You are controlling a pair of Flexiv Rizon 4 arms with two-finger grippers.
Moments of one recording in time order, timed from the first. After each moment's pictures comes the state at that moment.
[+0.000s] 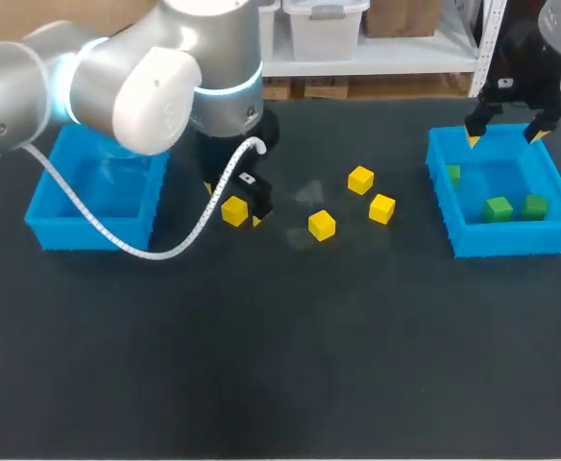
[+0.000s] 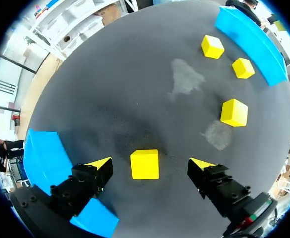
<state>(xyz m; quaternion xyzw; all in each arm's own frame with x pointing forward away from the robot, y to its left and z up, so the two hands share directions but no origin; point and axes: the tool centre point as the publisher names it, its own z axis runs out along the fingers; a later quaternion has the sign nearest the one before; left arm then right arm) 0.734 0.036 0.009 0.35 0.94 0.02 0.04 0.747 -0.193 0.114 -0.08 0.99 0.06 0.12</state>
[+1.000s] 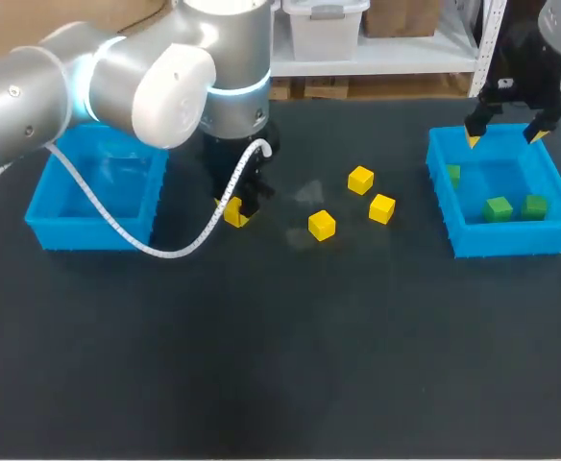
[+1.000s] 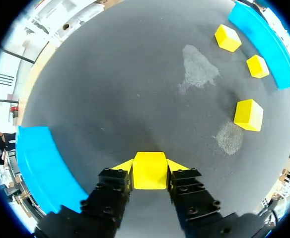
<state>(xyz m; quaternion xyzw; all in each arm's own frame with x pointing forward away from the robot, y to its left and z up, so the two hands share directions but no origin) 0.739 0.039 -0.007 0.33 0.94 0.03 0.01 0.747 -0.193 0.114 -0.08 0.99 0.06 0.12</state>
